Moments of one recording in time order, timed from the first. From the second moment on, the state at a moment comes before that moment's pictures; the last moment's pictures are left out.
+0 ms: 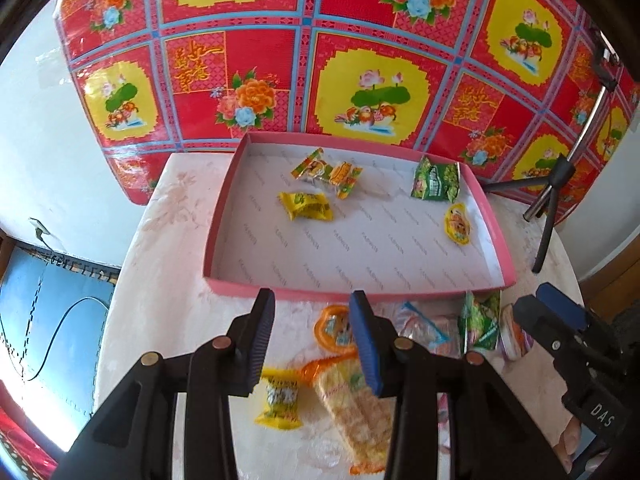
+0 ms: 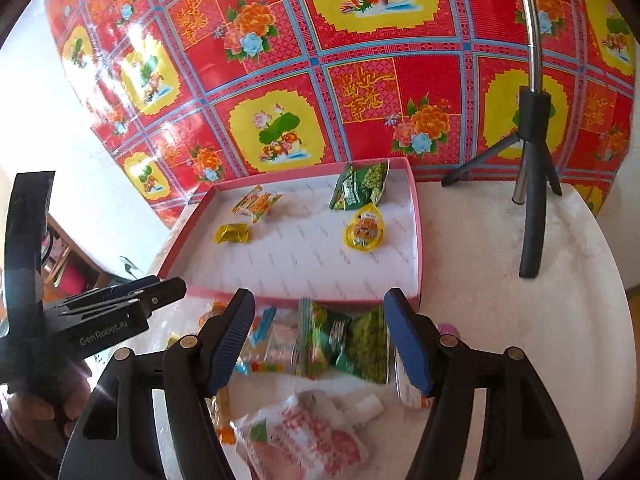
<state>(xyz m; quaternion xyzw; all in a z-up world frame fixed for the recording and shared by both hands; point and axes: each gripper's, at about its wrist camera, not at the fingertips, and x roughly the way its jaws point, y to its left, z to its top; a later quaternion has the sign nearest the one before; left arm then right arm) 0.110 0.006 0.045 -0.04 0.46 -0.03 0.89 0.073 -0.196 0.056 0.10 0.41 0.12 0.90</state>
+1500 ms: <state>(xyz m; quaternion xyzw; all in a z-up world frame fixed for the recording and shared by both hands) 0.054 0.032 0.006 -0.05 0.50 -0.04 0.87 0.007 -0.181 0.017 0.08 0.48 0.14 0.86</state>
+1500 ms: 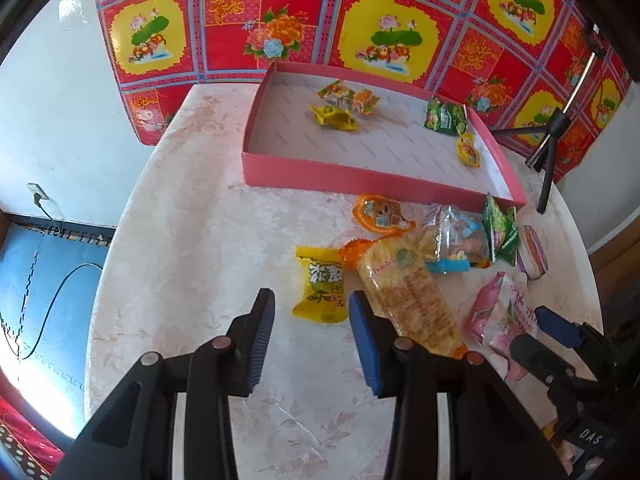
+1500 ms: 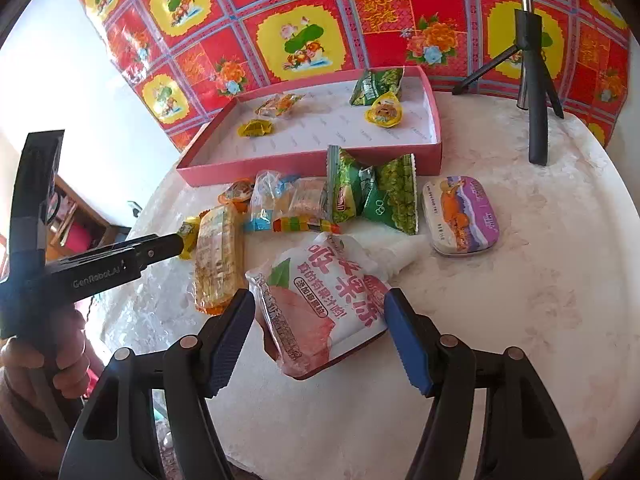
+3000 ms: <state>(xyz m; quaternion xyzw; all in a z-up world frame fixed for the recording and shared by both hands) 0.055 0.015 -0.006 0.01 0.48 -0.03 0.88 0.009 -0.167 0.003 0.05 0.47 0.11 0.87</state>
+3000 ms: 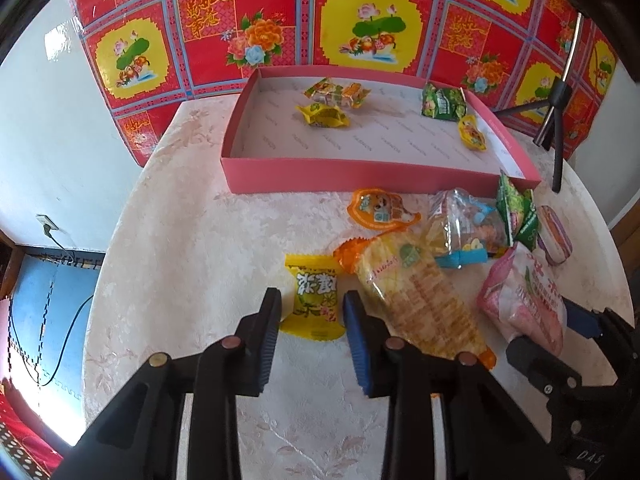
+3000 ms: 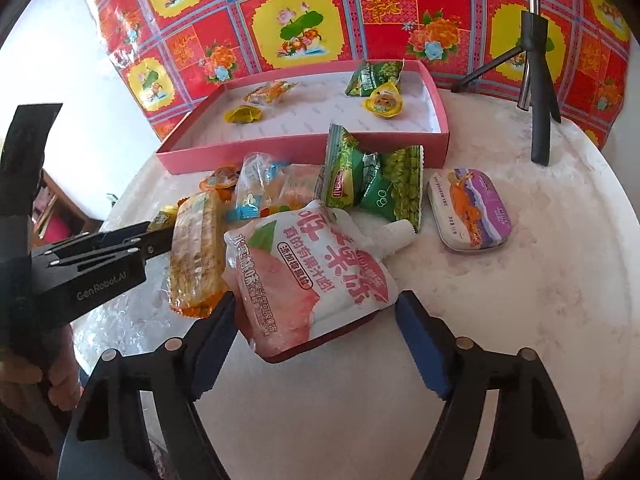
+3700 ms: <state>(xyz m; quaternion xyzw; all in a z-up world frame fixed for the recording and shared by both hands) 0.039 0.017 0.054 -0.02 0.44 -0.07 0.89 -0.015 -0.165 0.043 0.04 0.42 0.15 0.89</state>
